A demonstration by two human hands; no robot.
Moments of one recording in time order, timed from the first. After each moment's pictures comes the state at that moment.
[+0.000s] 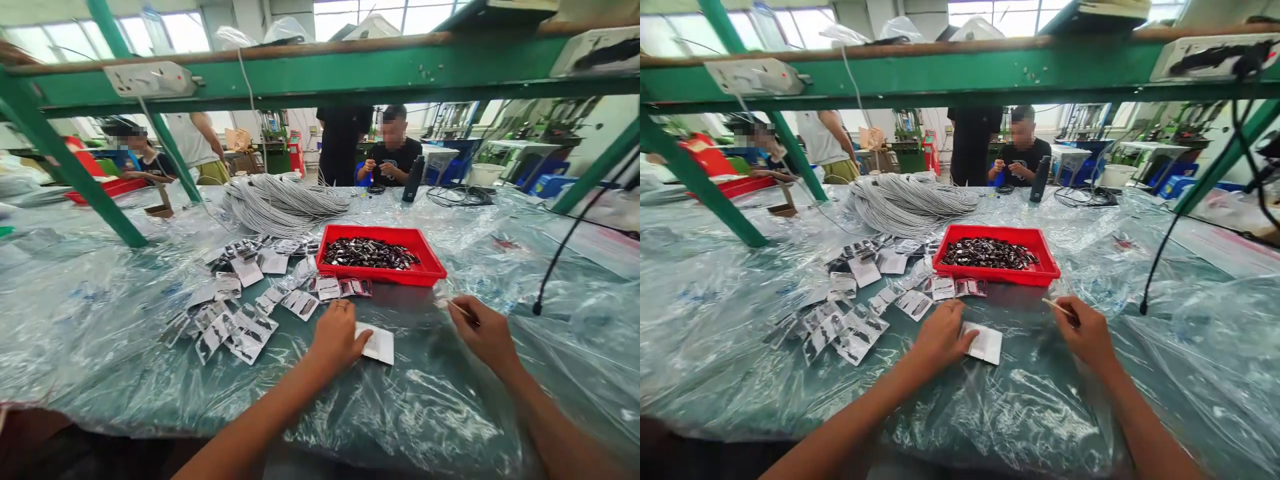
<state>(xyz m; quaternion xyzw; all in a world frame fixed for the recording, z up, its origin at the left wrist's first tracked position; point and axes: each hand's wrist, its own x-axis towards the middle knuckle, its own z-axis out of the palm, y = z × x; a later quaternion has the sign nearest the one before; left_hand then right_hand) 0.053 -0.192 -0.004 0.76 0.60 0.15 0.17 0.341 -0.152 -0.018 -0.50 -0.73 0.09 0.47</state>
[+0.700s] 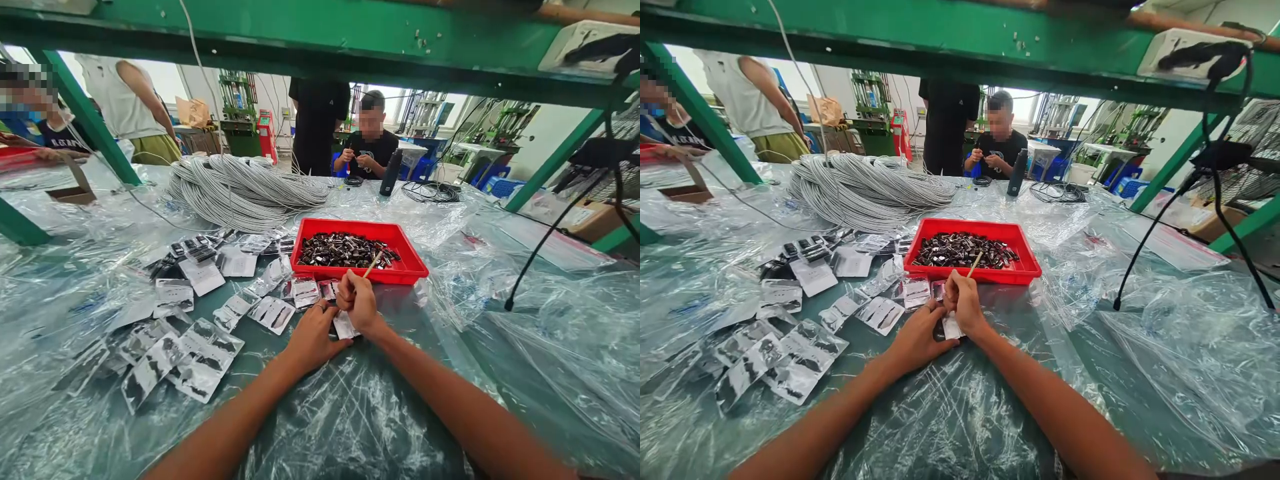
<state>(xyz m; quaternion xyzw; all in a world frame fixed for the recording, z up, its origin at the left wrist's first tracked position) 0.032 -0.151 -0.040 0.81 0.54 0.18 0.16 0.152 -0.101 -0.012 -0.28 -0.41 0.66 0.57</state>
